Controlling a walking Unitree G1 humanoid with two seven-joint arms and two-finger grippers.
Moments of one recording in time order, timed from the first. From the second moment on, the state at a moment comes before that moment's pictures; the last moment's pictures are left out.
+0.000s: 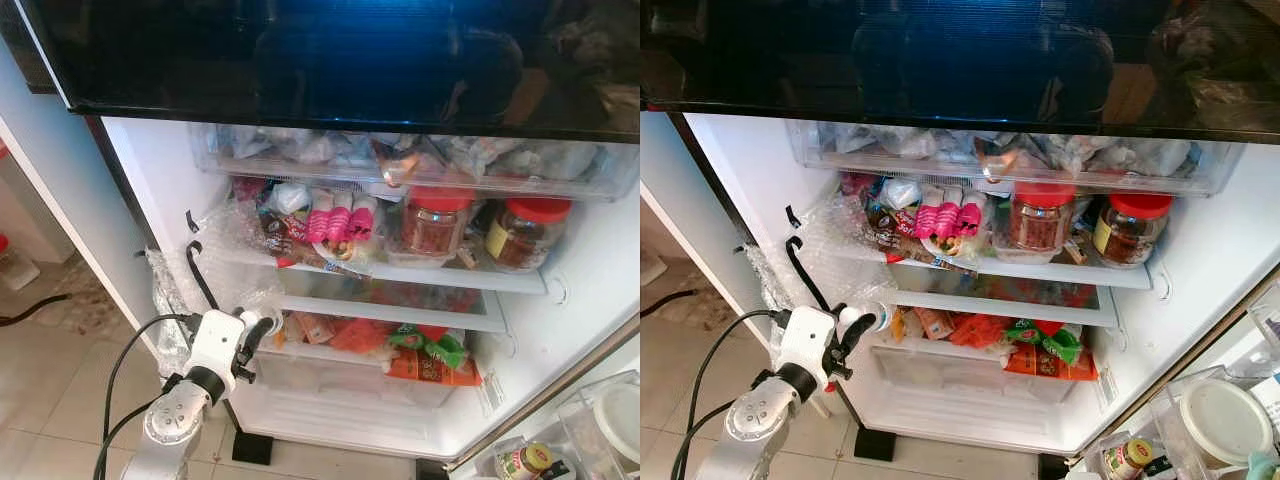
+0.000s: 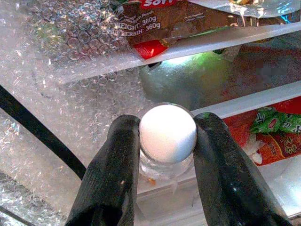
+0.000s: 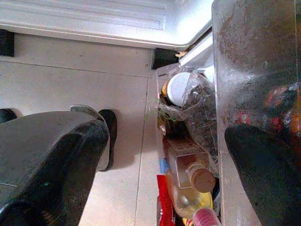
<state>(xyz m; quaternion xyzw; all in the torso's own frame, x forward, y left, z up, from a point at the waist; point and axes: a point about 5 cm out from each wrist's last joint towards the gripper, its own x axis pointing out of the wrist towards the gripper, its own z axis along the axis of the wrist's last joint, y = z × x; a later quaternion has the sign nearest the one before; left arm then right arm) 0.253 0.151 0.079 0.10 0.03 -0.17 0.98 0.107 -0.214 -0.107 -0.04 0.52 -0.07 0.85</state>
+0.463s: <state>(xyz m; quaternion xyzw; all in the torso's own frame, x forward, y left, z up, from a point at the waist) 0.252 0.152 0.078 0.10 0.04 -0.17 0.98 0.107 -0.213 -0.107 -0.04 0.52 -0.07 0.85</state>
